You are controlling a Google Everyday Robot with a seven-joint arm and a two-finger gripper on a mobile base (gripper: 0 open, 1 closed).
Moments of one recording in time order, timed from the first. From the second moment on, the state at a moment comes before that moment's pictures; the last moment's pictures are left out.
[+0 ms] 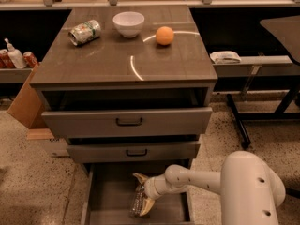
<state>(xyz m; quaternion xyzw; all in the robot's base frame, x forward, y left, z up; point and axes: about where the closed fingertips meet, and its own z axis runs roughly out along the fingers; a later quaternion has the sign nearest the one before) 0.504 0.057 0.212 -0.73 0.55 0.24 0.33</state>
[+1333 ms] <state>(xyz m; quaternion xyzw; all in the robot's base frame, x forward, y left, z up) 0.511 0.079 0.156 -0.75 0.55 0.22 0.30</state>
